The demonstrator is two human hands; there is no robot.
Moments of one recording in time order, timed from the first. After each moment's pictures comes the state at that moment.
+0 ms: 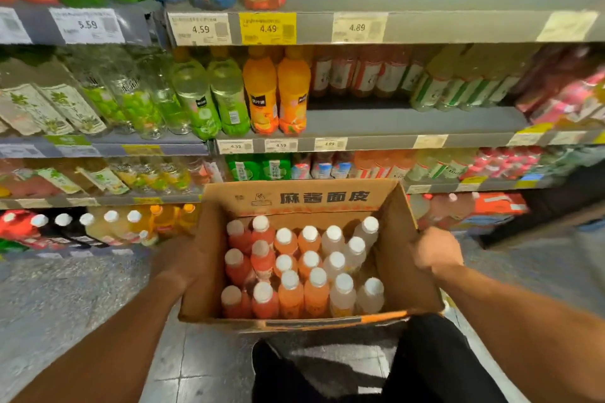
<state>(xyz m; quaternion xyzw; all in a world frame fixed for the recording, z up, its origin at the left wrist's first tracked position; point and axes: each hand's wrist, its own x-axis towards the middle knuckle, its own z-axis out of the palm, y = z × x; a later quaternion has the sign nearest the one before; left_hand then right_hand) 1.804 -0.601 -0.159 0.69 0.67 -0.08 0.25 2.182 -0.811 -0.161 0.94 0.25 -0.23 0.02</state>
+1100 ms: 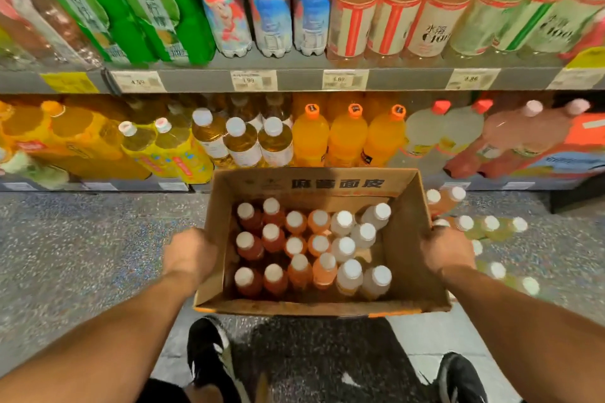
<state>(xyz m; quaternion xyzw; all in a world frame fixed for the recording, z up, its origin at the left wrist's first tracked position) 1.955 -0.696 -0.568 0.65 0.71 -0.14 0.22 2.326 -0.892 -0.585 0.94 0.26 -0.24 0.01</state>
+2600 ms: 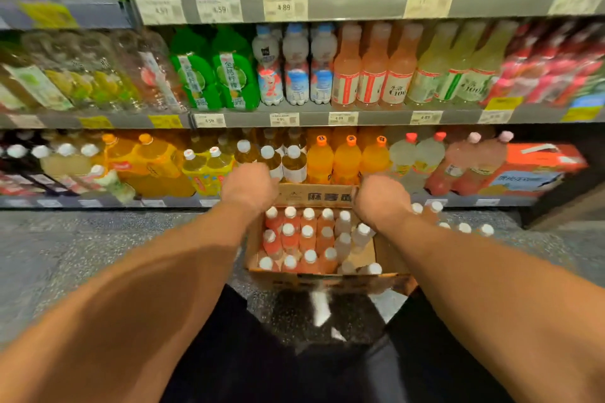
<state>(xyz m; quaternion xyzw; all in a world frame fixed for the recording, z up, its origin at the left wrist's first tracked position) 1.997 -0.725 -0.383 0.83 0.55 -0.04 0.05 2.194 -0.853 -0.392 0.87 0.49 -0.09 -0.02</state>
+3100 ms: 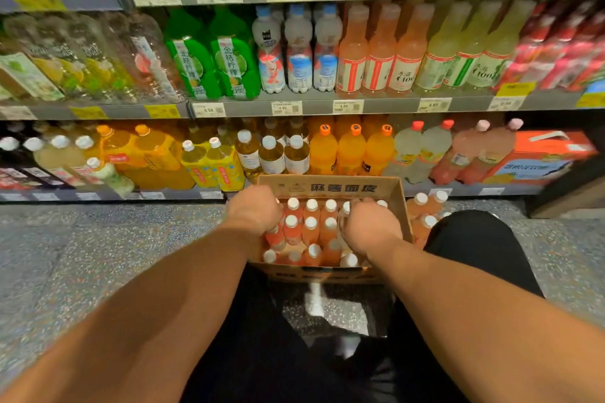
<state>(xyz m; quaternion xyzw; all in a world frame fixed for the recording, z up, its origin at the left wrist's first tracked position) 1.982 -0.736 -0.435 0.81 0.56 -0.13 0.12 2.148 -0.873 -0.428 0.86 0.49 -0.15 0.00</state>
